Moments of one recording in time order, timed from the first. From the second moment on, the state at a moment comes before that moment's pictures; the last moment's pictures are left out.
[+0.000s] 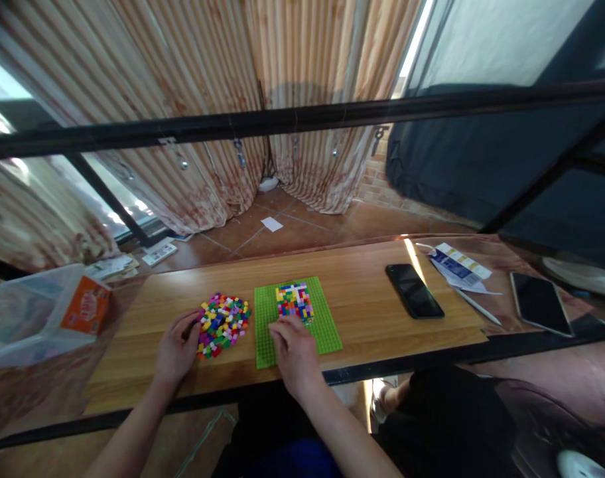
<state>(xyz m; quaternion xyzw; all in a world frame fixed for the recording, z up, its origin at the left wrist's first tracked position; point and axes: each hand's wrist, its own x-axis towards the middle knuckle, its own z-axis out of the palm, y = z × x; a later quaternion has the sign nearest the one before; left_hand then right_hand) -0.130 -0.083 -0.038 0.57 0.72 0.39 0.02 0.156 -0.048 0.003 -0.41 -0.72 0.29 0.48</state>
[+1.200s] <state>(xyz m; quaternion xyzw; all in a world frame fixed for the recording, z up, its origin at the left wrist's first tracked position) -0.123 -0.086 -0.035 0.55 0.73 0.39 0.03 0.197 0.016 -0.010 -0.54 -0.75 0.13 0.35</state>
